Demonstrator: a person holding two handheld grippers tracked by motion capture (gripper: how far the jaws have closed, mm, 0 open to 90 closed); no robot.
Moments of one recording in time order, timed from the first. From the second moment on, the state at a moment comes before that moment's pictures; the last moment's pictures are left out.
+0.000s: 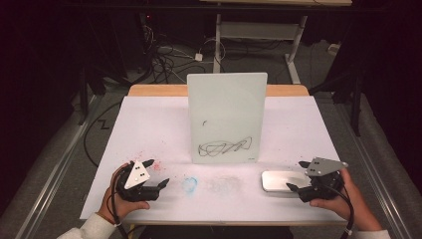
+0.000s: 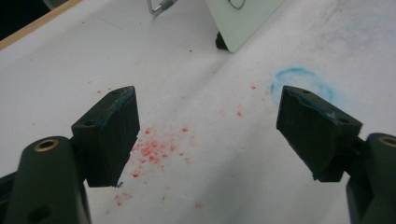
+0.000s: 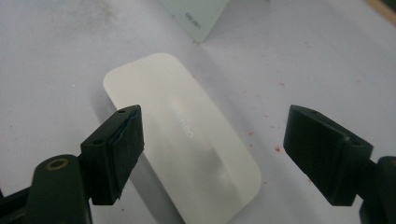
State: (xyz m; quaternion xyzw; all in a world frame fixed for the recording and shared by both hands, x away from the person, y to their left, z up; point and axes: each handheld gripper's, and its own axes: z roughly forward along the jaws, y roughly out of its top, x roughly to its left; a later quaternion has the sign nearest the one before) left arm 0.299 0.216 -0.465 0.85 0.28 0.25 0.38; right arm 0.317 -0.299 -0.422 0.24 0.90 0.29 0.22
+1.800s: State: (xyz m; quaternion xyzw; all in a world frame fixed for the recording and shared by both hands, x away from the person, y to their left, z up) left arm 0.297 0.223 -0.465 0.84 0.28 0.25 0.38; right arm 0.341 -0.223 -0.397 0.14 0.91 0.30 0.26
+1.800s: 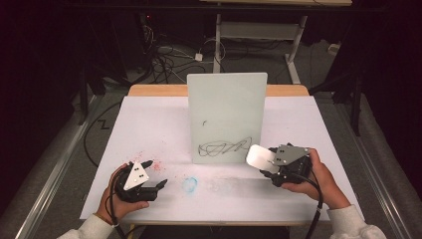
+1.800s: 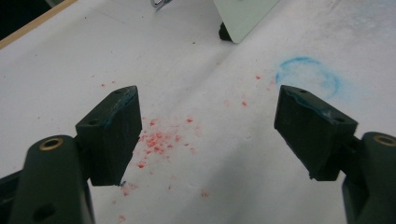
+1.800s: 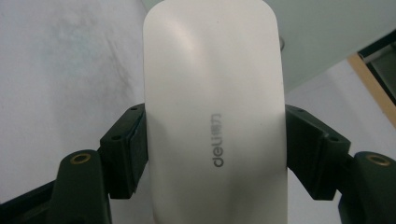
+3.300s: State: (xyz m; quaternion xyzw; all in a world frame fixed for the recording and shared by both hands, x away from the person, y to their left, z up) left arm 0.289 0.234 -0.468 0.84 0.30 0.25 0.38; right arm 0.333 -0.153 -0.408 0.14 0.85 0.36 0.36
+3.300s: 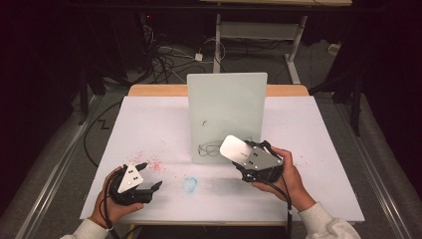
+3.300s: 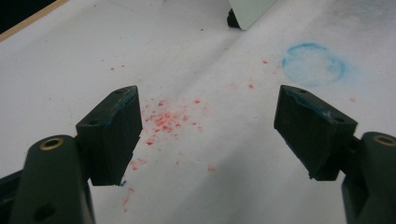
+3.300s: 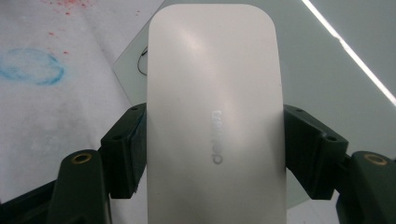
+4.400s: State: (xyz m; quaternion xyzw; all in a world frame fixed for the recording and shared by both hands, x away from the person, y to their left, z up) left arm 0.287 0.231 -0.468 0.85 0.28 0.25 0.38; right arm 0.358 -0.041 -0.436 0.09 0.82 0.23 0.52
